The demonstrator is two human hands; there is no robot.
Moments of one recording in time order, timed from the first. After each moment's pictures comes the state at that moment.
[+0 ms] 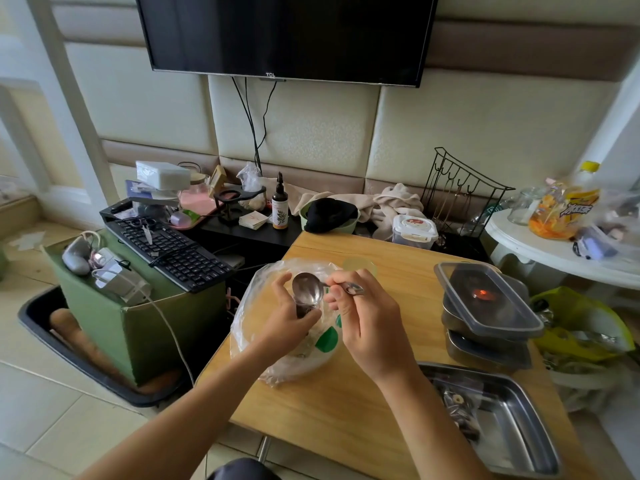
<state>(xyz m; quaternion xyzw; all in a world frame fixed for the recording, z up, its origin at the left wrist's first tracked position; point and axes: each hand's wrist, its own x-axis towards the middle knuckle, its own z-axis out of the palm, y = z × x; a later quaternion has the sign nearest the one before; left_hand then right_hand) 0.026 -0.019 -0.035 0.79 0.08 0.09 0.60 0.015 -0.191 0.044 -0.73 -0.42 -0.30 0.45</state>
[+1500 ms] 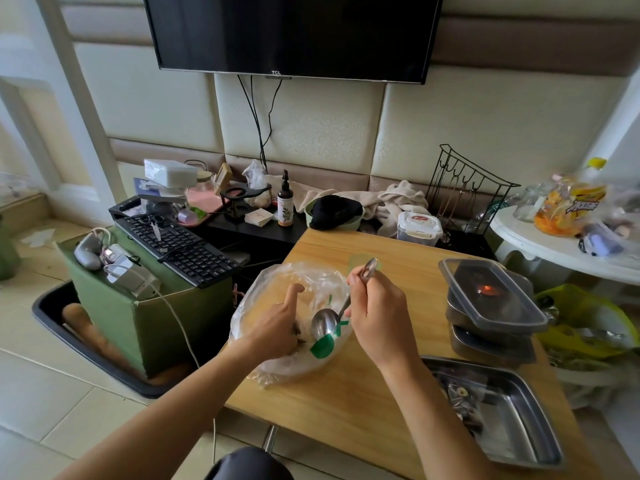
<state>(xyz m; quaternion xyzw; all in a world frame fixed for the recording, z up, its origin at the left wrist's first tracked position) 0.008 0.008 -0.028 0.96 0.04 0.00 0.26 0.029 -0.189 0.027 -0.80 -0.29 -0.28 0.44</state>
